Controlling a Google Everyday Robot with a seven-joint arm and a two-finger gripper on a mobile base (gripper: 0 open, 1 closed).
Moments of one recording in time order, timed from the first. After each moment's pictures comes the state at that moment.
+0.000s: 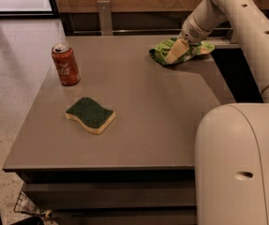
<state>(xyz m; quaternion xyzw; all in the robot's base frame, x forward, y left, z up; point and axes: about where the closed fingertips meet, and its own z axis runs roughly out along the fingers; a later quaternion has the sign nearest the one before) 0.784 -0.167 0.845 -0.51 0.81 0.06 0.27</state>
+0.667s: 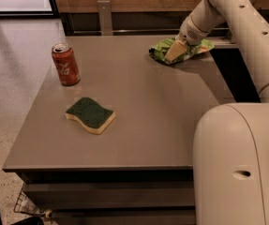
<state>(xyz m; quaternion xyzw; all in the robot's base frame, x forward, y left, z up) 0.785 -0.164 0.840 -0.51 0.81 0.06 0.27</state>
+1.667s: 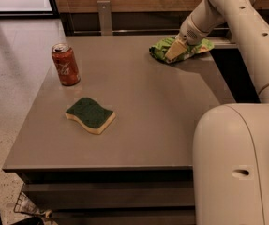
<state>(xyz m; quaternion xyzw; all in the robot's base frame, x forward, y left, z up) 0.786 -0.164 0.839 -0.50 0.82 0.07 0.27</state>
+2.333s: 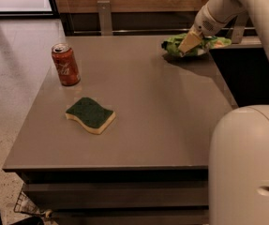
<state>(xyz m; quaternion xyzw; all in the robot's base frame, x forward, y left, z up) 0.769 -0.200 0.883 -0.48 0.82 0.04 0.29</state>
